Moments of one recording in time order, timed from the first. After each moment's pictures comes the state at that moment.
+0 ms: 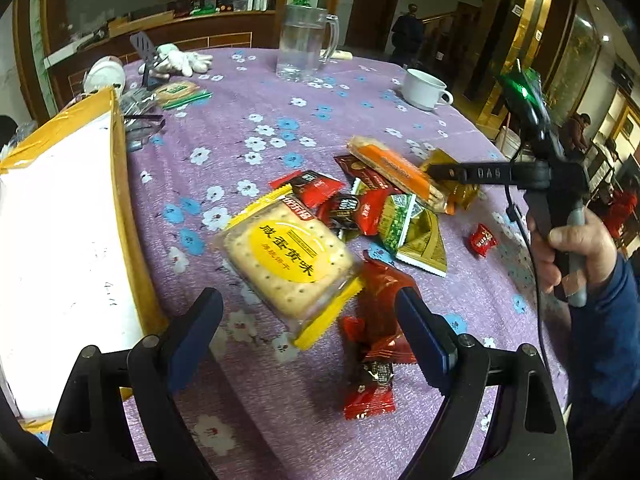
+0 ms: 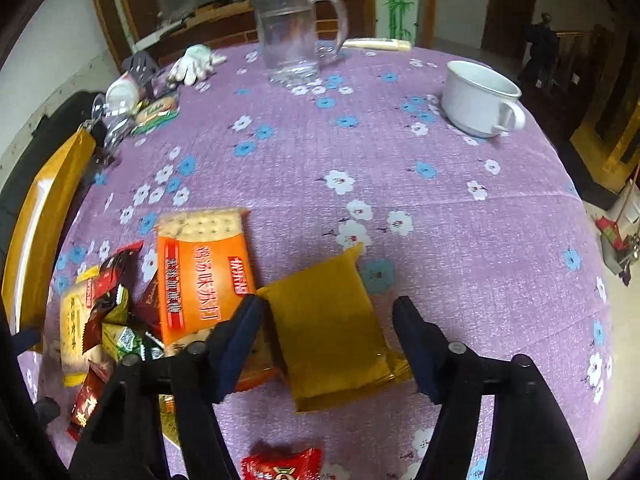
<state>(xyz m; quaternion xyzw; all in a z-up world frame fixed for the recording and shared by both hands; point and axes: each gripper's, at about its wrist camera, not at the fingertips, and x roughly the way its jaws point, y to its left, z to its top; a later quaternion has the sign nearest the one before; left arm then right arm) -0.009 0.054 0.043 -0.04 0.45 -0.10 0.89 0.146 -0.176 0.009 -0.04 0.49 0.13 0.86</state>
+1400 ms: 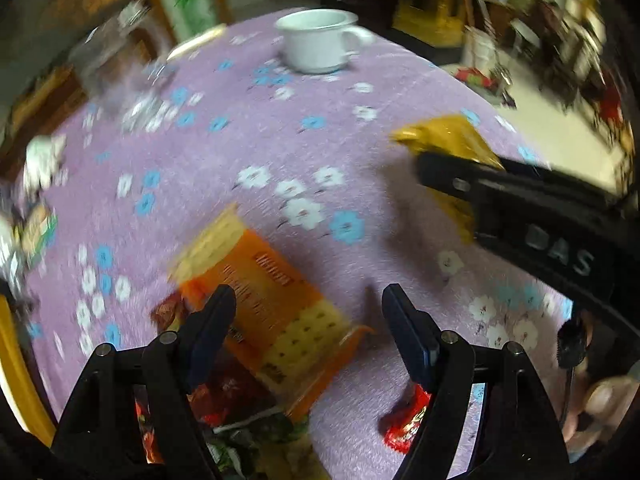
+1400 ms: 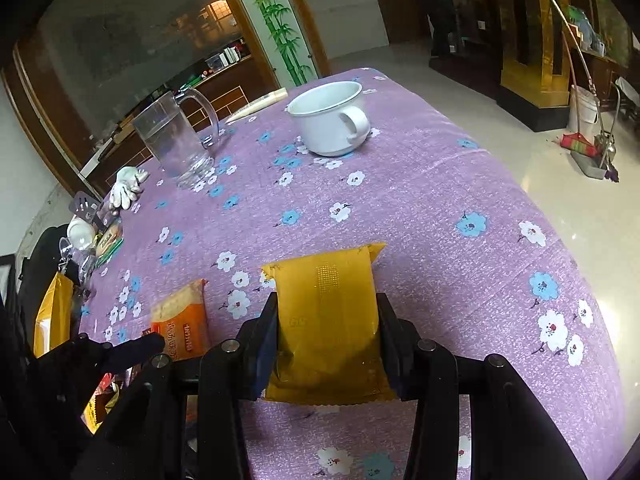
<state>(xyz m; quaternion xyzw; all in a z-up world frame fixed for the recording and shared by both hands) 0.151 -0.124 0.029 0.12 0.52 -0.15 0.83 0.144 -0.279 0.026 0.14 0.42 0.03 0.89</state>
